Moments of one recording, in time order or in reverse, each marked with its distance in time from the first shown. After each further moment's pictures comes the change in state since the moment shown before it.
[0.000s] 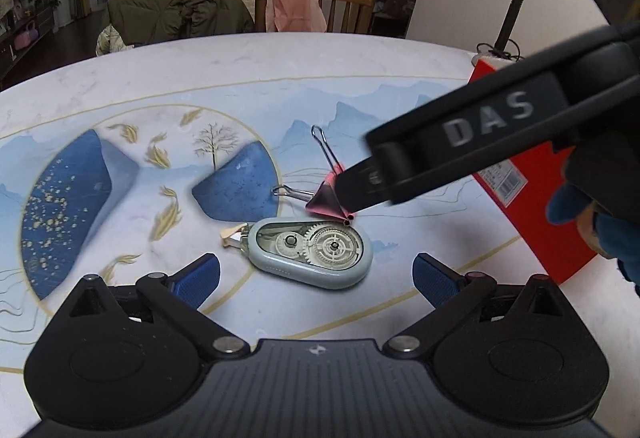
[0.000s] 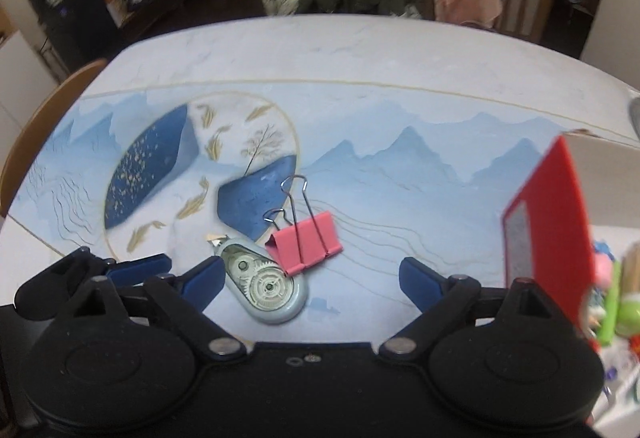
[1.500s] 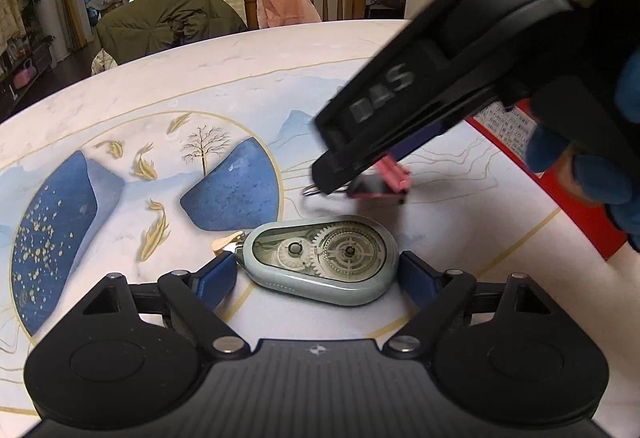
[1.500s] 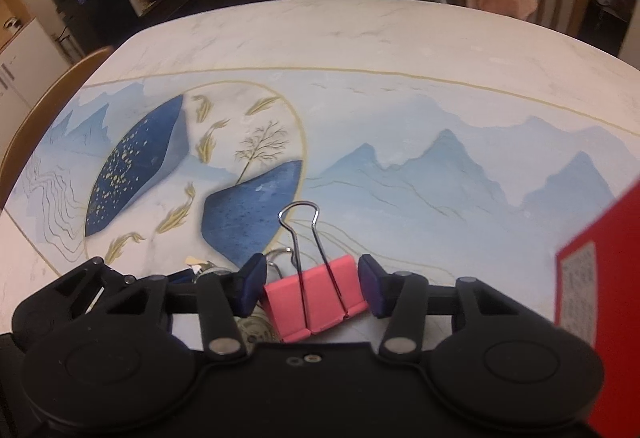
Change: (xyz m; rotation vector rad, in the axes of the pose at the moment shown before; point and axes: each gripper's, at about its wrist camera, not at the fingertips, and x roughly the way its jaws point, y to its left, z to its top) left arm 0.028 -0.007 -0.007 0.111 -0.009 0.055; right arm 0.041 -0.017 0.010 0.003 -0.007 0.051
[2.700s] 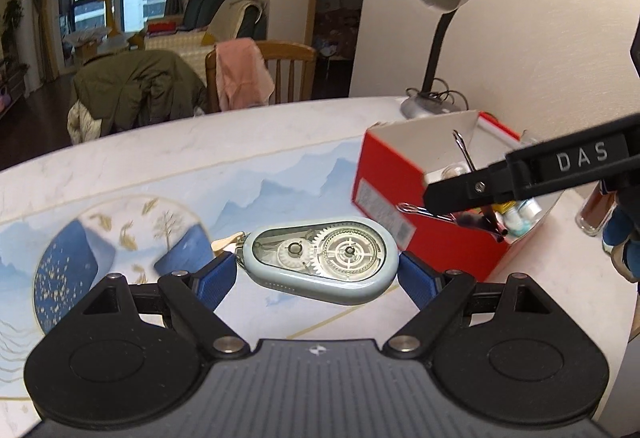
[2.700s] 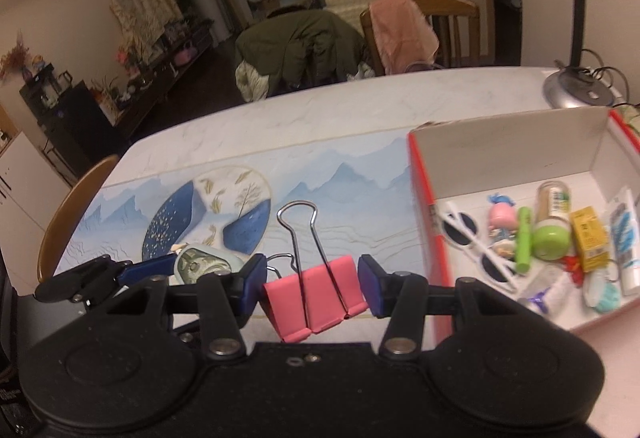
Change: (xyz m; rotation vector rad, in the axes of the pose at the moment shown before) left arm -0.120 -0.055 0.036 0.019 -0.150 -0.117; right arm -0.180 -0.022 -0.081 0.207 -0.268 -0.043
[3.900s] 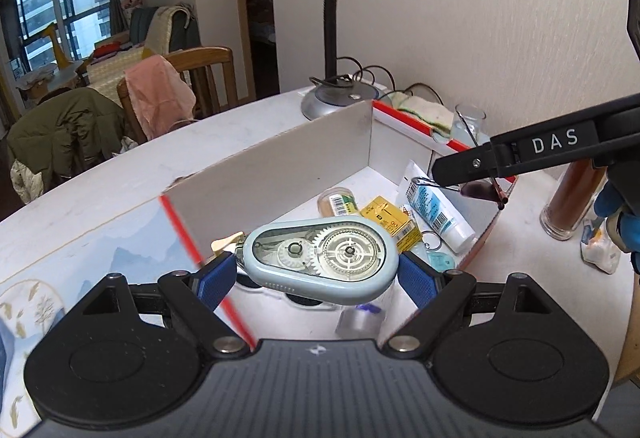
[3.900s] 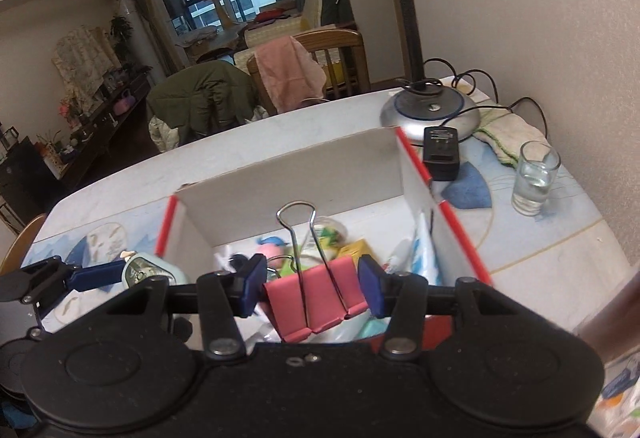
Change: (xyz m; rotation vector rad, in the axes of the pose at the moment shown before) left arm 0.107 -0.185 0.062 0.183 0.079 -0.032; right arm -0.060 -0.211 0.012 0.103 -0.095 -0.138
